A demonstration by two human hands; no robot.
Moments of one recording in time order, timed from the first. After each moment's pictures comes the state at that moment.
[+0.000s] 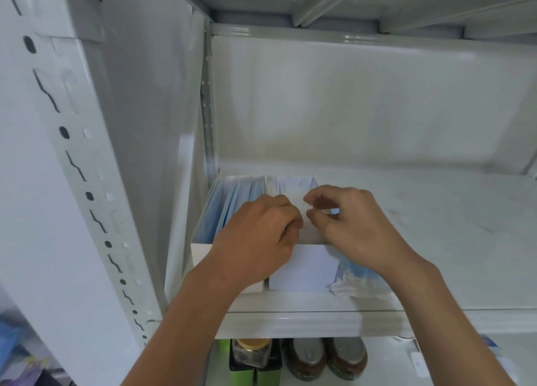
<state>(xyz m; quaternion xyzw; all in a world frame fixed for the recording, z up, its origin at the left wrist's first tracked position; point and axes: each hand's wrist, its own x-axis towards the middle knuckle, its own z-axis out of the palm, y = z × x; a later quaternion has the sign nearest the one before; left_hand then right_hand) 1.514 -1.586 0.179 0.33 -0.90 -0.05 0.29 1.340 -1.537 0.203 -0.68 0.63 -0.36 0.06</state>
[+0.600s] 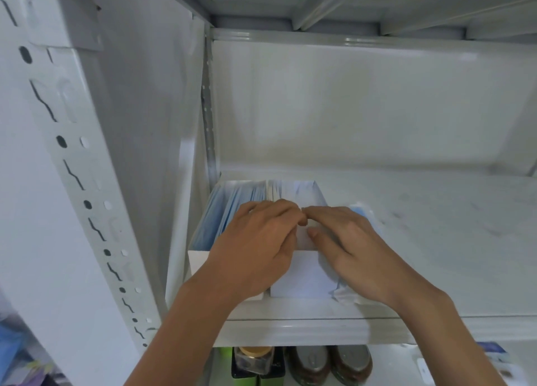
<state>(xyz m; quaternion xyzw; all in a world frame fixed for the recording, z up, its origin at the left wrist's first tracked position) 1.521 -1.584 0.176 0.33 -0.90 -0.03 0.27 1.332 -1.525 0.178 -0.76 0.57 -0.30 0.05</state>
